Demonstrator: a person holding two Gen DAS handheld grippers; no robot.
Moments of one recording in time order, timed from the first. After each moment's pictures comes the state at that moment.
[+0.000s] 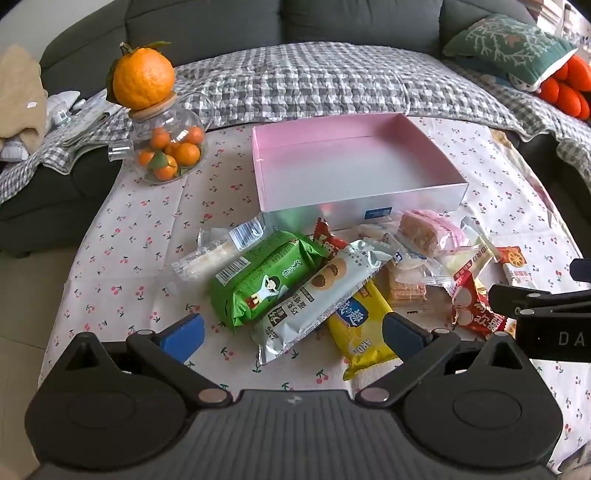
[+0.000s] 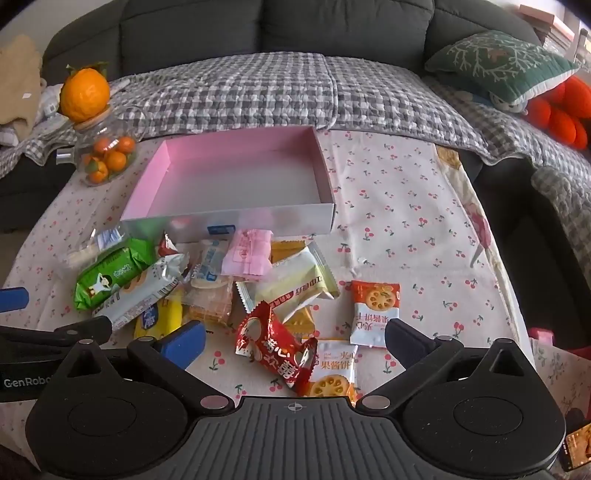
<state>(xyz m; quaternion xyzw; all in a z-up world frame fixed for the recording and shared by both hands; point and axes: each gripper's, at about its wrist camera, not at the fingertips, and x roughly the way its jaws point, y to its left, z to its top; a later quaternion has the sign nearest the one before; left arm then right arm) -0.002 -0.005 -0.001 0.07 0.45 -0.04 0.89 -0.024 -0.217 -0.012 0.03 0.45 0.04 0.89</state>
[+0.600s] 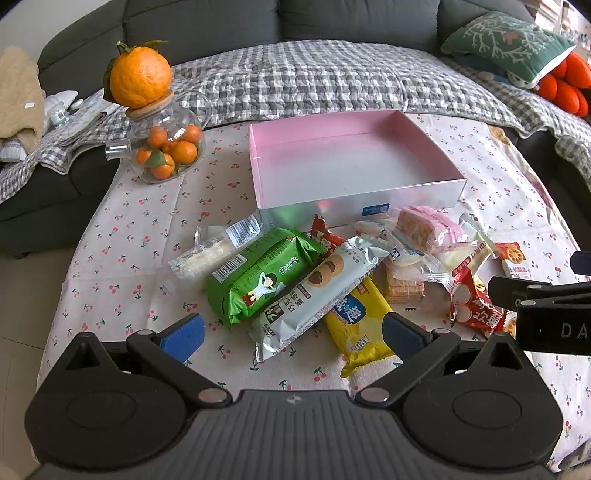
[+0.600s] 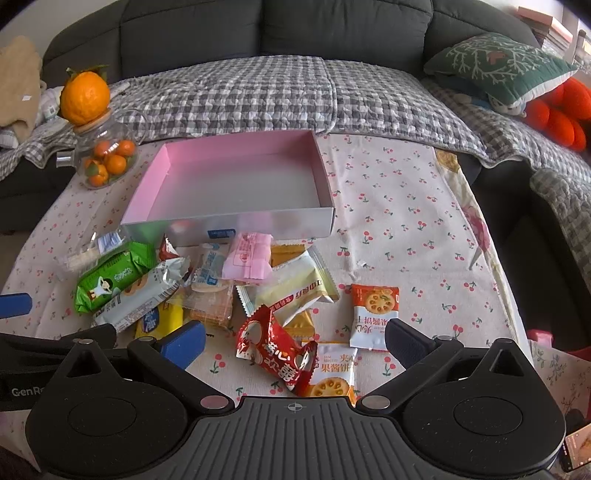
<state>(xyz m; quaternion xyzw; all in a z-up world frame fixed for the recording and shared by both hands) -0.003 -0.005 -0.003 0.07 0.45 -0.04 0.89 -0.027 -0.219 -0.011 0.03 0.44 0.04 0.90</state>
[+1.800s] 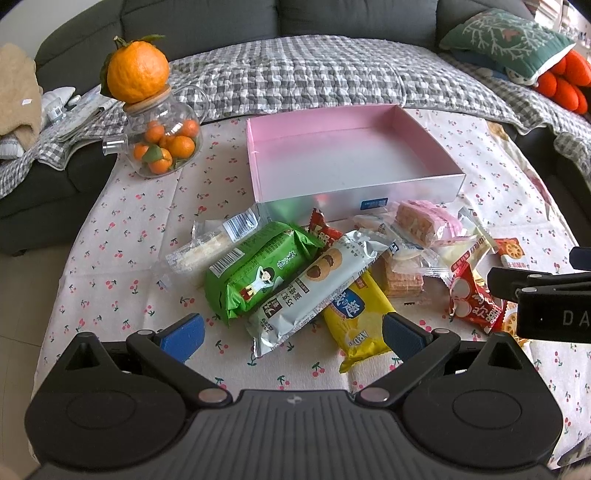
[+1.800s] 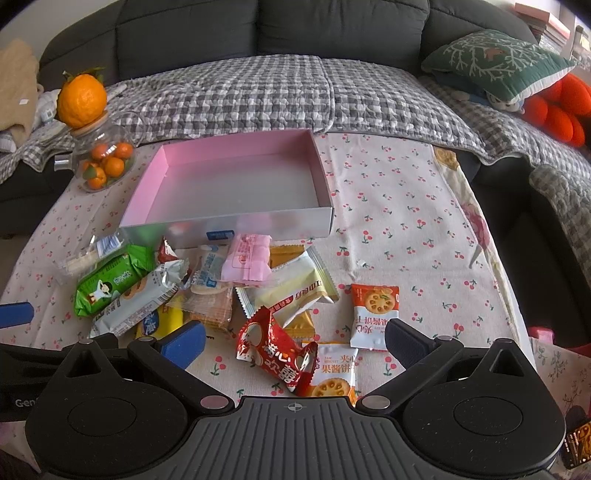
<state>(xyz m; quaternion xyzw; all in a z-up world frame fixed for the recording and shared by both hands) -0.003 -0.005 -0.006 0.07 0.46 -0.05 0.88 -0.026 -0.219 -0.012 0.04 0.44 0.03 0.90</state>
